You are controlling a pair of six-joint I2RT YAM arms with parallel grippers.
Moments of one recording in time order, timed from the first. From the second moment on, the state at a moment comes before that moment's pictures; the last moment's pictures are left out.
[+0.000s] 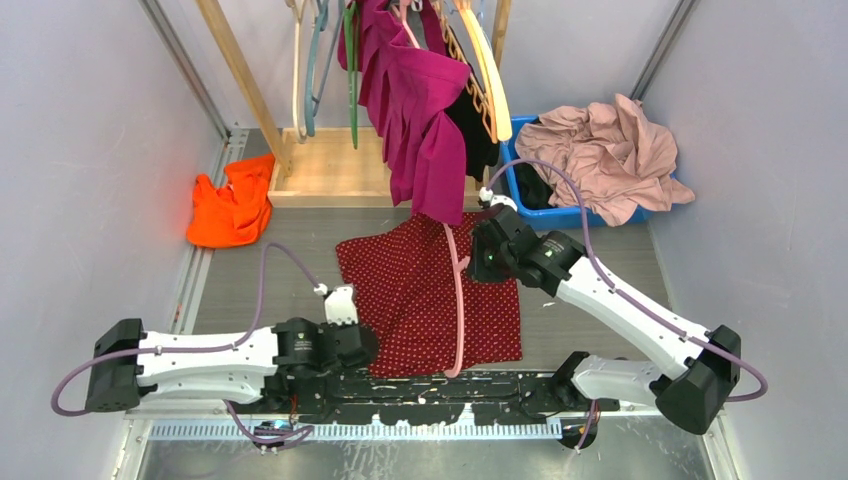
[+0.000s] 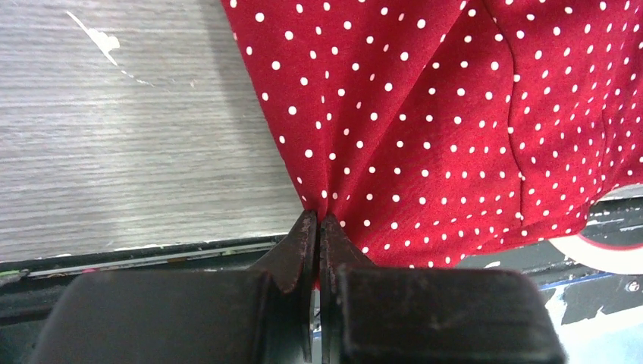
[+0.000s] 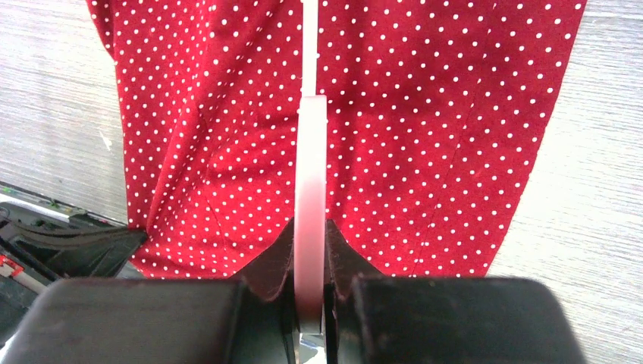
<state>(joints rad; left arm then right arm) -1.35 0.94 0.53 -0.74 -0.49 -1.34 0.76 1.15 1.06 -0.80 0.13 0.66</state>
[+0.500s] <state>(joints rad) -1.43 0.94 0.57 -0.81 -0.54 -1.39 0.76 1.15 1.06 -0.81 0.11 0.66</state>
